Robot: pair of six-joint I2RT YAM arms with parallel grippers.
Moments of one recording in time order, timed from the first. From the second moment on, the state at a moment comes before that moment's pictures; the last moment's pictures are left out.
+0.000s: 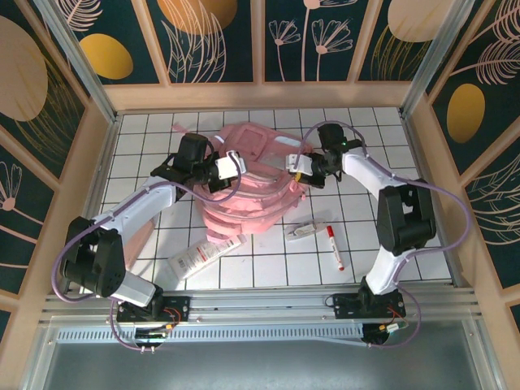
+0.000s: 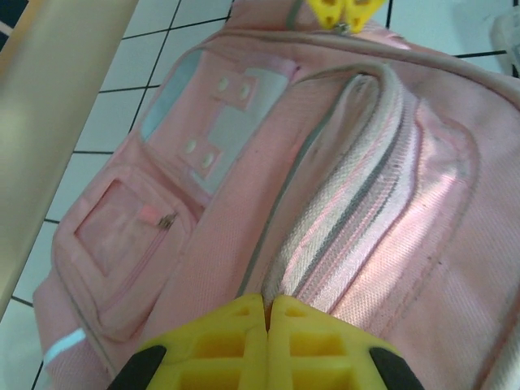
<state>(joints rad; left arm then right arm) -0.43 1.50 1.07 -0.26 0.43 0.82 0.32 1.75 1.30 -0.68 -0.46 -1.25</state>
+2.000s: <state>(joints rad) -0.42 1.54 1.04 -0.13 0.51 0.68 0.28 1.71 1.12 -0.41 -0.59 -0.95</state>
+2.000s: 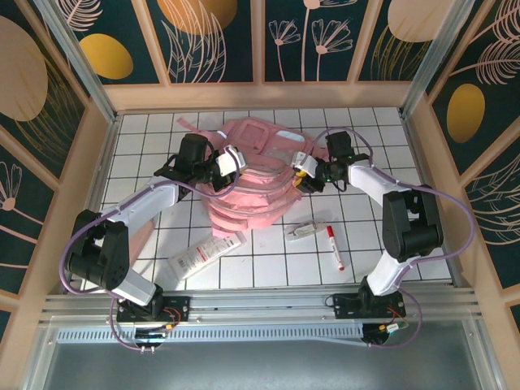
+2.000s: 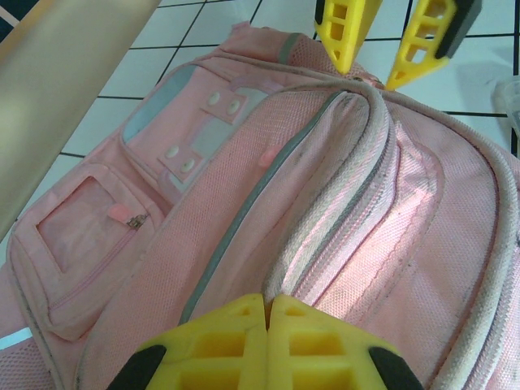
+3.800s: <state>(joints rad) -0.39 1.55 1.02 0.00 0.39 0.44 0.58 1.68 1.14 -0.34 -0.74 0.09</state>
